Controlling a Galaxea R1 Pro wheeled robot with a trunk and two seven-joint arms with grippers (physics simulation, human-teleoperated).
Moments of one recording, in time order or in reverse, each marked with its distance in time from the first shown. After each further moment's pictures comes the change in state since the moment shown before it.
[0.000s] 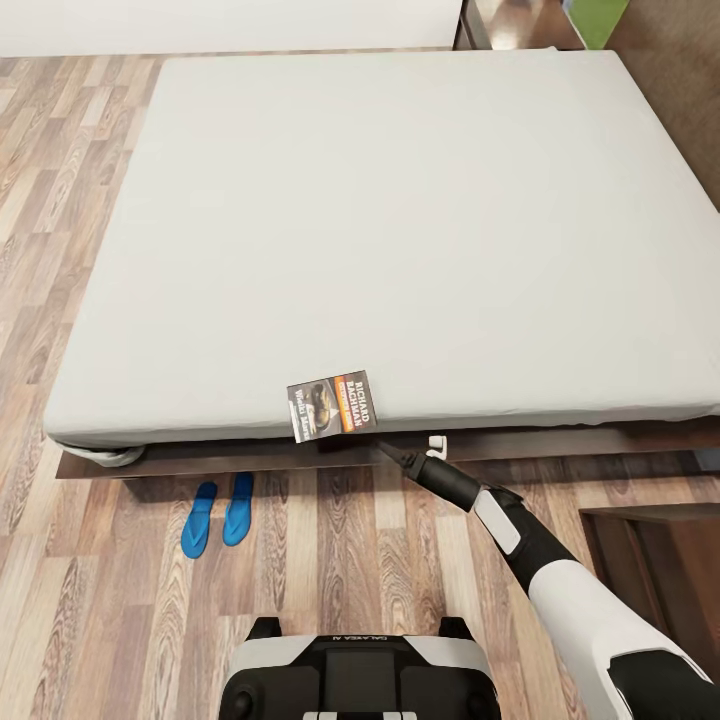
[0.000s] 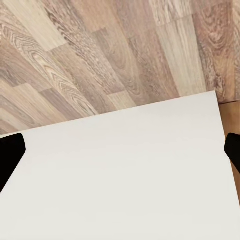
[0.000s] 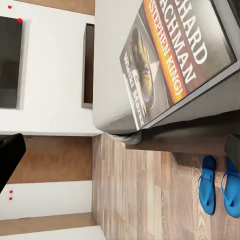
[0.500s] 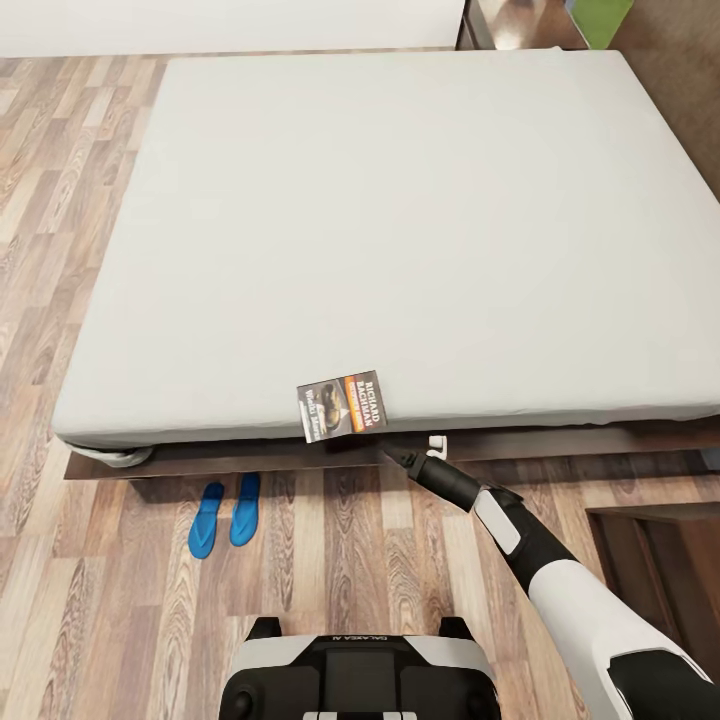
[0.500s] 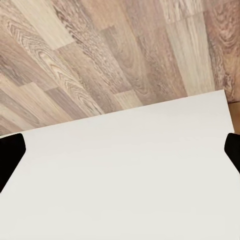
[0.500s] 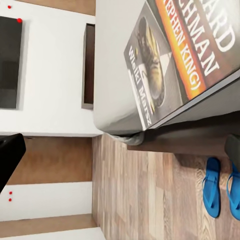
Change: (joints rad) left arm 0.000 0.000 0.000 0.000 0.000 0.000 0.004; right arm 0.000 0.000 0.000 0.000 -0.001 -0.001 0.000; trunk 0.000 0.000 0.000
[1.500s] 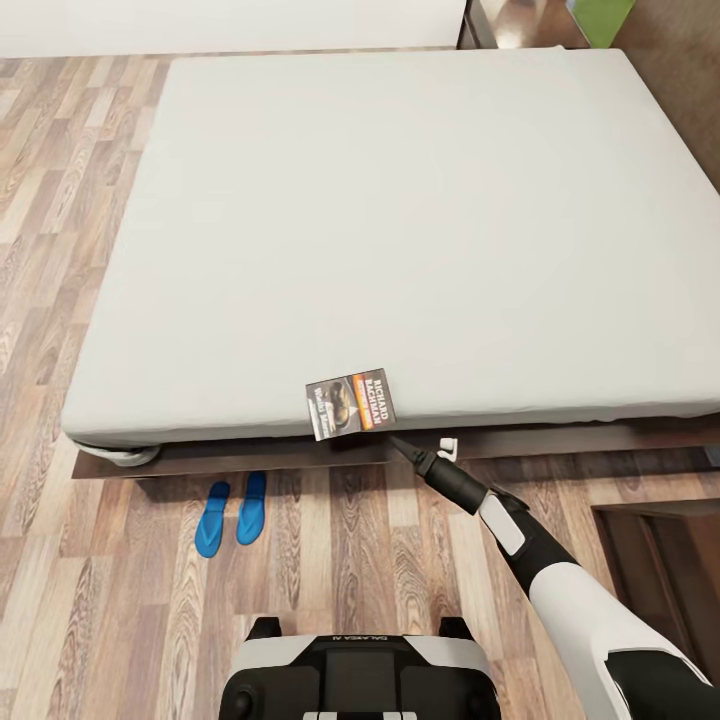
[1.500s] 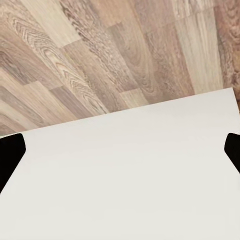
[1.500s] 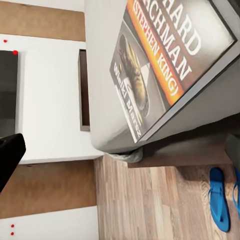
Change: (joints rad) left arm 0.000 0.002 -0.001 0.000 0.000 0.000 0.001; right arm 0.000 0.010 -0.103 0.058 -0.015 0.000 -0.002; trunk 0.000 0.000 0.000
